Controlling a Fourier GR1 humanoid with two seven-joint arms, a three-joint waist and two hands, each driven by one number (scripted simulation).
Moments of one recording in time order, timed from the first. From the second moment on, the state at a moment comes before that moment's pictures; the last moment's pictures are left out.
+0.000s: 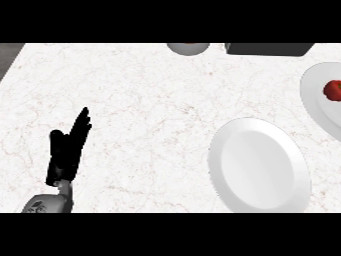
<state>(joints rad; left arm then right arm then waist) -0.07 0.09 -0.01 -1.43 -0.09 0.12 0.19 -0.67 -0.78 -0.74 -0.17 0.46 0.29 -0.71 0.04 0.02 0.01</state>
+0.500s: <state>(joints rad) -0.08 0.09 -0.01 -1.47 -0.10 0.12 0.24 -0.63 -0.80 -0.74 -0.16 0.47 0.23 -0.70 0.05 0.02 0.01</state>
